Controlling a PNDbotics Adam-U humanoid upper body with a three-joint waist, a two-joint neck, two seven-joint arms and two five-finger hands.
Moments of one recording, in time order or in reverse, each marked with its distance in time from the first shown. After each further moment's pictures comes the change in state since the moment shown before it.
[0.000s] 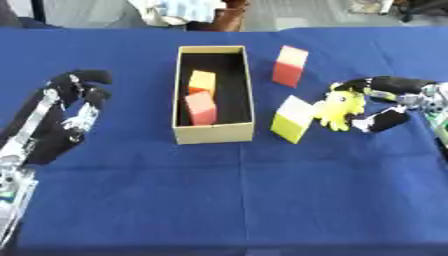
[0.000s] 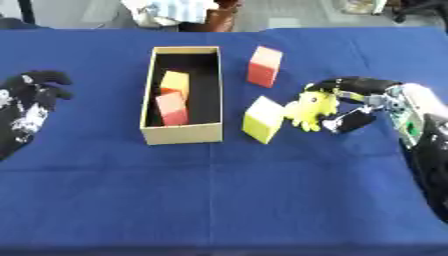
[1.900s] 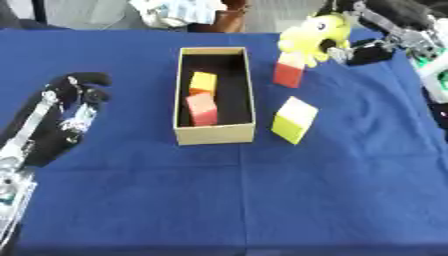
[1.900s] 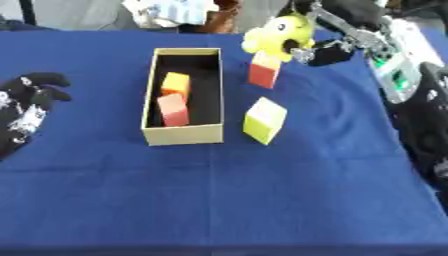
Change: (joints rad) left arm 0.001 -0.009 -0.001 0.006 0.011 0.001 -0.004; right arm -0.151 0.054 0.121 -0.297 -0.323 -0.109 -0.237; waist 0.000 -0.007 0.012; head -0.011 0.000
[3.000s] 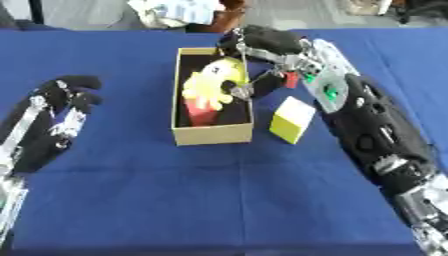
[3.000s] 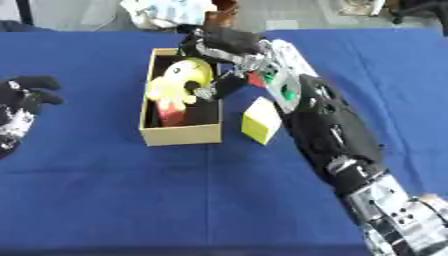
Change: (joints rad) left arm -0.008 -0.009 -0.007 0.000 0.005 -0.005 -0.008; right arm -0.023 0.274 0.023 0.152 0.173 -0.023 0.141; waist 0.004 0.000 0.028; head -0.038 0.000
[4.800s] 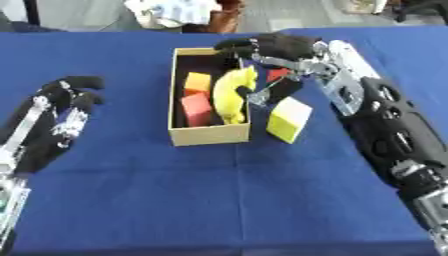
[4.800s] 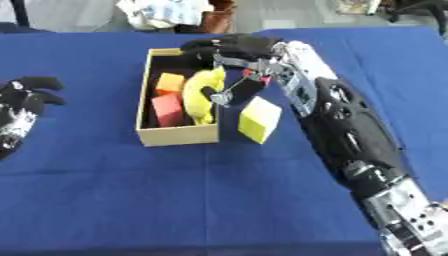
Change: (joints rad) left arm 0.006 0.000 0.001 0.001 0.000 0.001 -0.002; right arm 0.017 -0.083 0.020 -0.057 0.035 0.035 0.108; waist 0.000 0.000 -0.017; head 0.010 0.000
